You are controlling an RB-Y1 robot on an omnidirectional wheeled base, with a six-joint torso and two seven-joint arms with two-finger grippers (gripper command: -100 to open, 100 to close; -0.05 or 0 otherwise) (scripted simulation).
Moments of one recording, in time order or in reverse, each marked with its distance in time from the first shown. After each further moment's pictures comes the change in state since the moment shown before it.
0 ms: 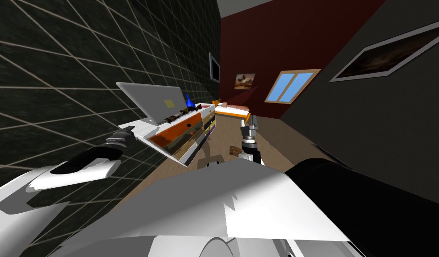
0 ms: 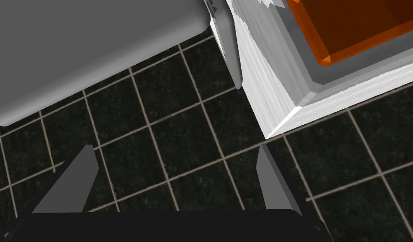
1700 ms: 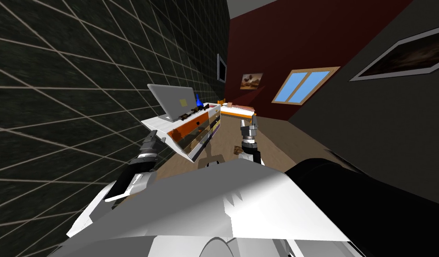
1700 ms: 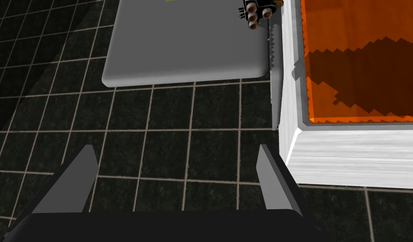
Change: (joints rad) left arm 0.188 -0.463 -0.169 -0.271 -0.078 -0.442 -0.101; right arm 0.000 0.000 0.000 0.000 0.000 0.000 0.000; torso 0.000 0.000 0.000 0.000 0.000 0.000
